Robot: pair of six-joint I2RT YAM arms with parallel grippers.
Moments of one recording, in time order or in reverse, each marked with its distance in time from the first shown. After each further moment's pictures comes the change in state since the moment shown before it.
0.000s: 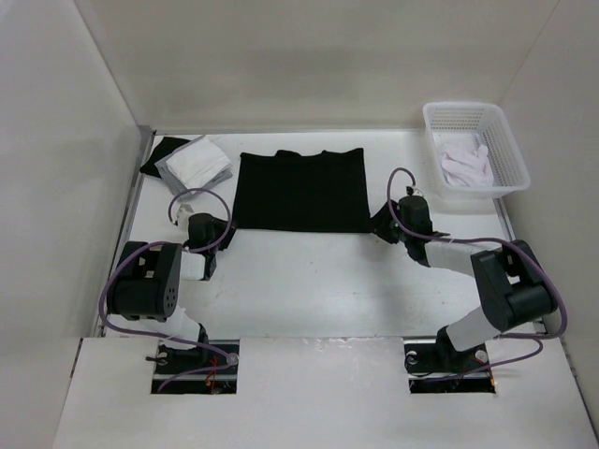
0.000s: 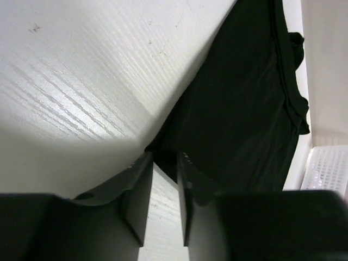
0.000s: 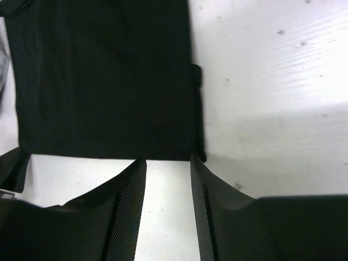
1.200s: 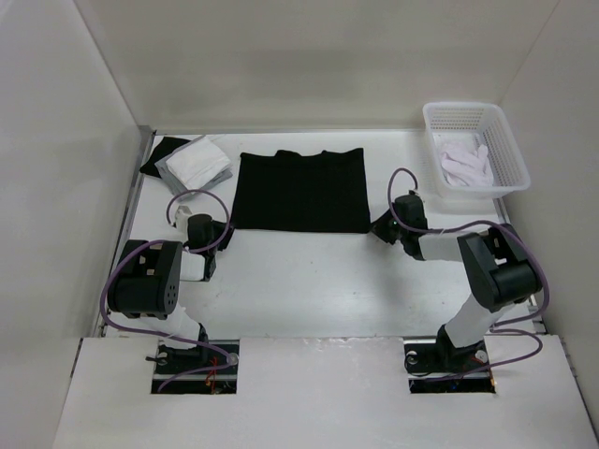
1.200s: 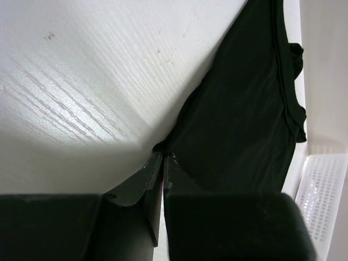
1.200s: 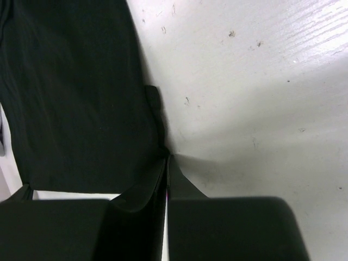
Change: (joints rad) left arm 0.013 0.028 -0.002 0.036 -0.013 -0.029; right arm -0.023 0.158 0.045 0.030 0.041 0.154
